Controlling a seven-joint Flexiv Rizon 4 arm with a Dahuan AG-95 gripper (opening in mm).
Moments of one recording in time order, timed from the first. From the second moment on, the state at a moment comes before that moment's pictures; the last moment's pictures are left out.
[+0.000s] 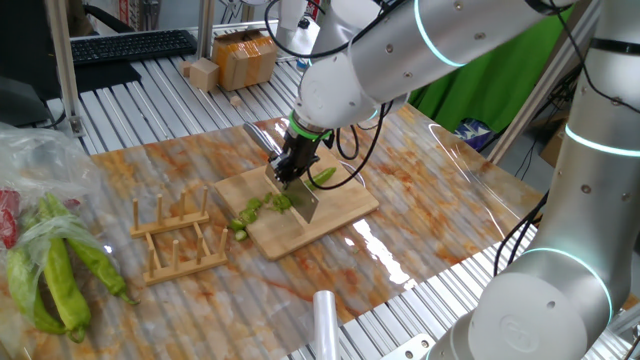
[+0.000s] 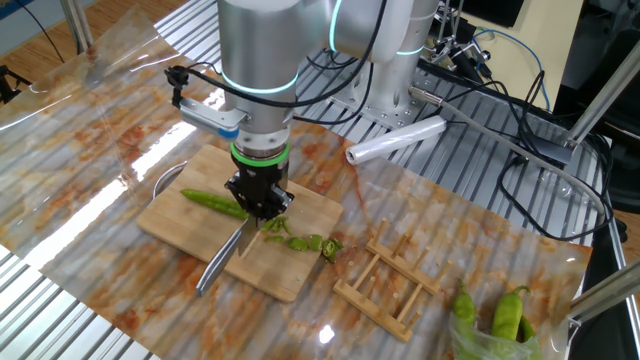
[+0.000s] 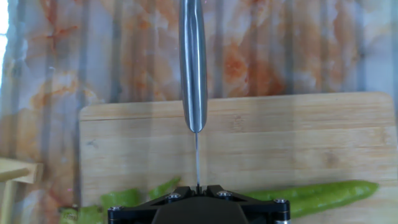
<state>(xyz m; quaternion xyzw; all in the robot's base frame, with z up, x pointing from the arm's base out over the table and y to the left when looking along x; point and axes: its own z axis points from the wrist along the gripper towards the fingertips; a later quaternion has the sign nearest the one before) 0.542 -0.023 0.042 -0.03 1.00 0.03 0.05</state>
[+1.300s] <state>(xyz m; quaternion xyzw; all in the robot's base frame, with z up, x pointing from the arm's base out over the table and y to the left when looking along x) 0.541 -0.017 0.035 -0.02 1.00 0.05 0.07</state>
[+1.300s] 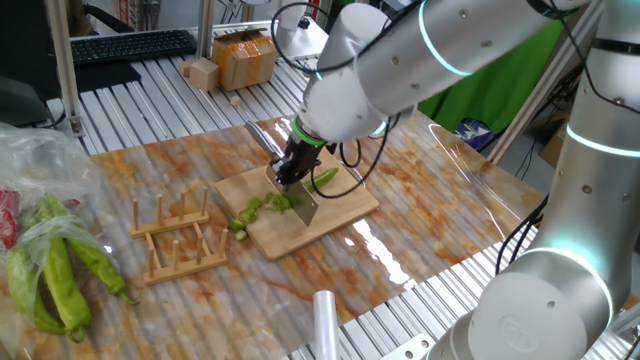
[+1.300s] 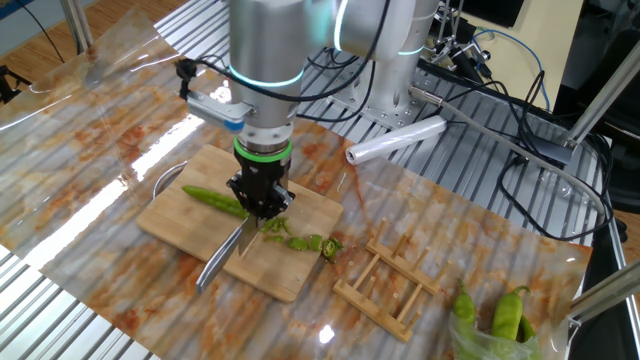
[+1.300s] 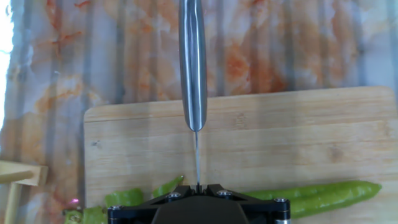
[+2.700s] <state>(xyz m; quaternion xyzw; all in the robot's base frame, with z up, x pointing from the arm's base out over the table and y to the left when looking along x) 0.540 -0.014 0.038 -0.01 1.00 0.03 0.08</state>
